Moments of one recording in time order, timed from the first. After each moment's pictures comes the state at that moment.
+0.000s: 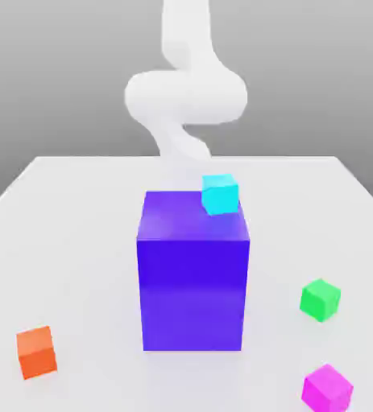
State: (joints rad) arm 0.01 -0.71 0.02 -2.30 -0.01 2.33 0.79
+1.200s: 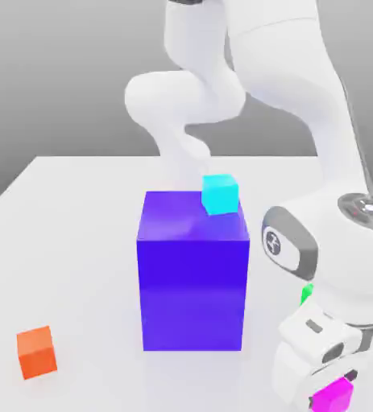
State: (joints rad) arm 0.22 0.49 0.15 -2.29 -0.20 2.78 0.78
